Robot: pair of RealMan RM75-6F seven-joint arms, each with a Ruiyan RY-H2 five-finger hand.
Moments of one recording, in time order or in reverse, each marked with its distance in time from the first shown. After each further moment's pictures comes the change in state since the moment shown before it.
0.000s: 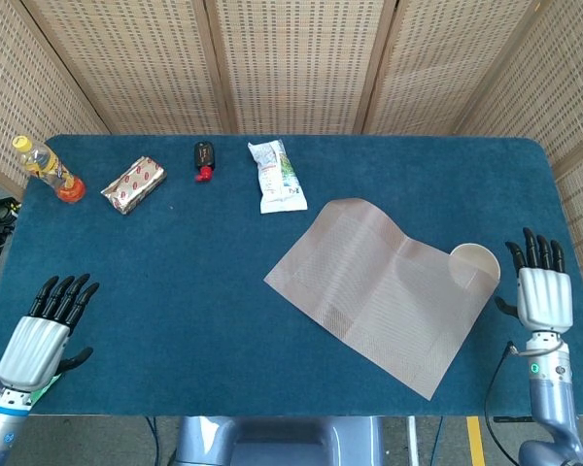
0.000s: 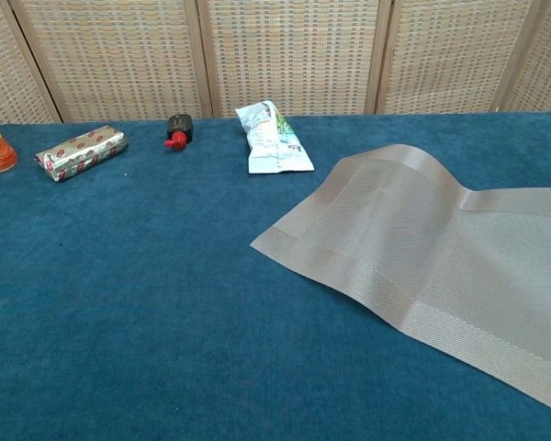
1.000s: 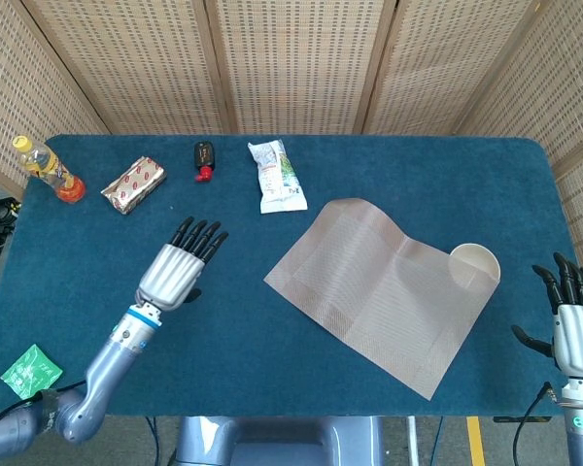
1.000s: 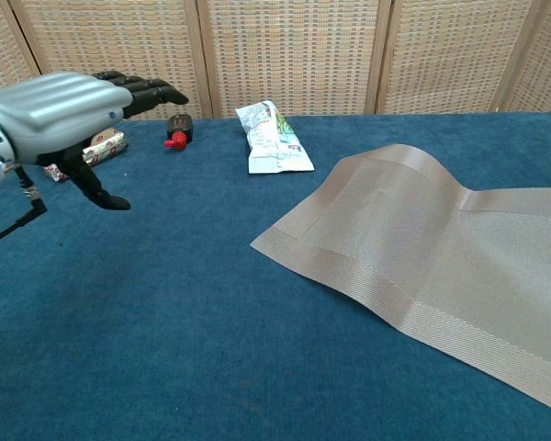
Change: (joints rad) left arm -0.466 -0.284 -0.274 -0.039 -0.378 -0.463 0.483; right arm -0.151 0.122 -0.090 -0.089 -0.195 0.194 0.322
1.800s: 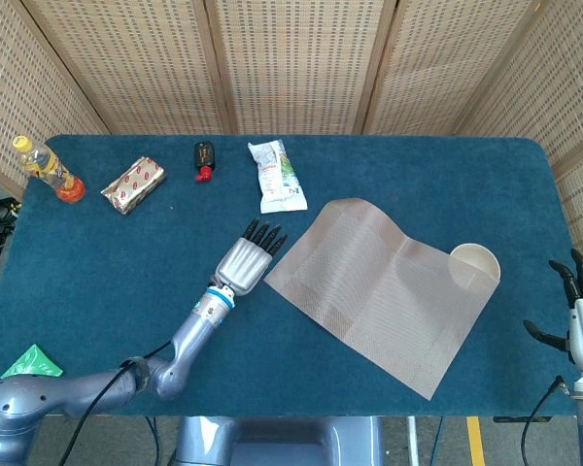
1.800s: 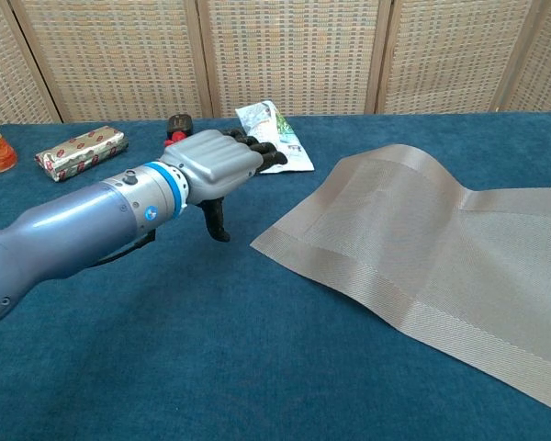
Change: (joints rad) left arm -0.315 -0.392 -0.048 0.472 -0.236 -0.175 0.167; right arm 0.004 0.017 0.031 0.036 0.061 -0.049 0.081
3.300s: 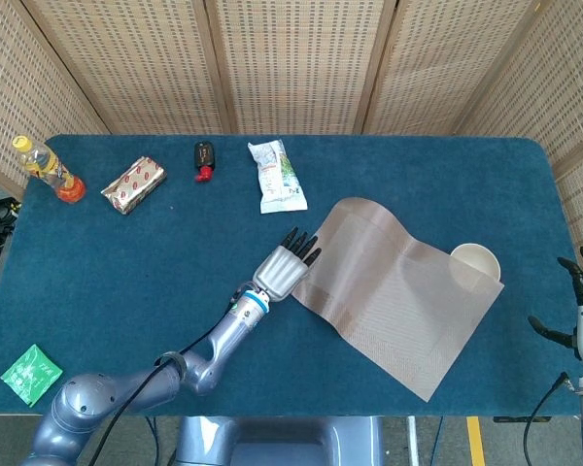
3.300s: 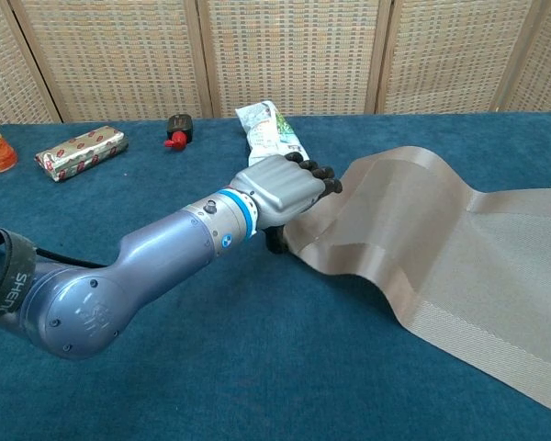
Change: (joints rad) left arm -0.179 -0.216 0.069 0.343 0.089 -0.011 -0.245; right arm 0.000 -0.010 0.024 0.030 0.026 -0.020 0.058
